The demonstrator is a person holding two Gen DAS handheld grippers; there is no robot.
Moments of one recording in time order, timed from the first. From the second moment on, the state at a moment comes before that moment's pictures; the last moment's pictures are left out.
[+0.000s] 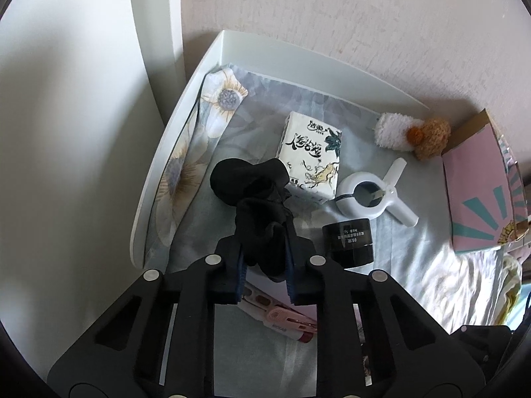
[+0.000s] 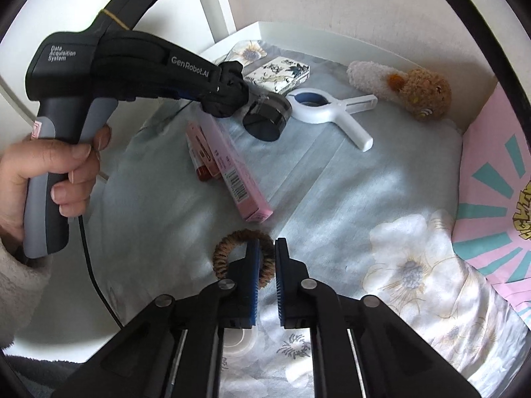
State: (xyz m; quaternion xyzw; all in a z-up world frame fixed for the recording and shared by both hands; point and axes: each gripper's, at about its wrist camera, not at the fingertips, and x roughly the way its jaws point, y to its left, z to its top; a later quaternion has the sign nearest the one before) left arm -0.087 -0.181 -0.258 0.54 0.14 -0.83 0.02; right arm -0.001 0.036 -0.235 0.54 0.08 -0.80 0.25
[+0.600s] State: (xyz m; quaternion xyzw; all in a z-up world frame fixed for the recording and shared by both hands) left arm -0.081 -0.192 -0.239 0.53 0.13 -0.84 0.01; right arm 0.021 0.023 -0.241 0.55 0.05 -0.79 0.25
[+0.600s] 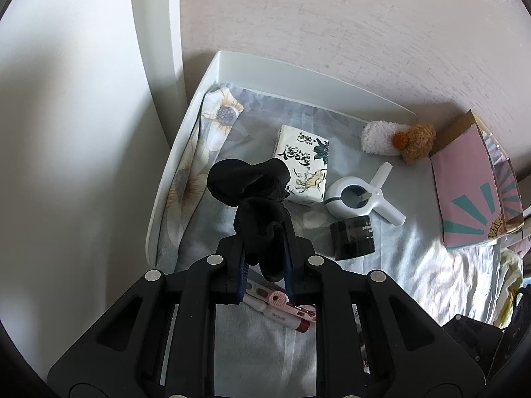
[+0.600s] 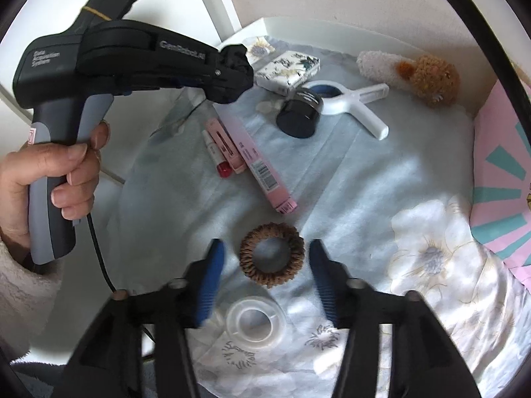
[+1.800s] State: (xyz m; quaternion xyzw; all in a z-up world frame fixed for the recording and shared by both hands) left arm -0.075 -0.195 -0.210 0.51 0.12 -0.85 -0.03; right arm 0.015 0.020 -0.215 0.52 0.04 -0.82 0.23
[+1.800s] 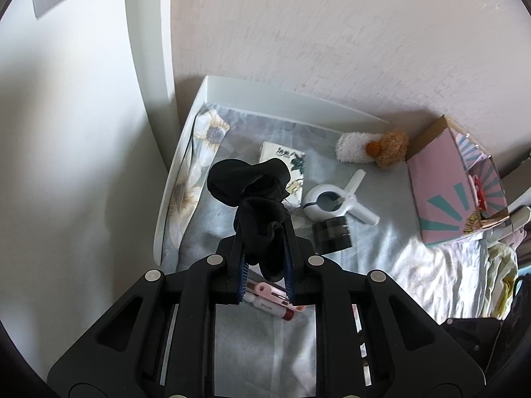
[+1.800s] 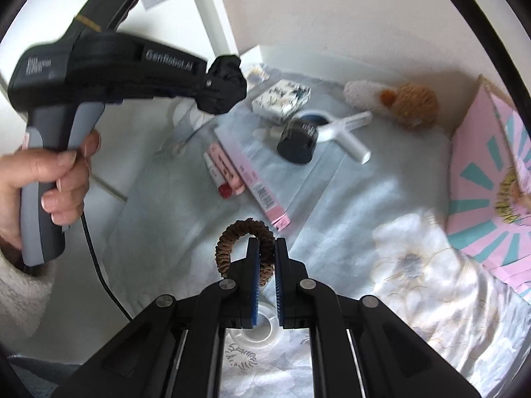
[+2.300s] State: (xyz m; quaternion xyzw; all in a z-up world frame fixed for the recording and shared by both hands) left arm -0.080 -0.115 -0.123 0.46 0.09 -0.88 -0.07; right arm -0.014 0.120 -0.119 0.45 0.00 -0.88 0.12
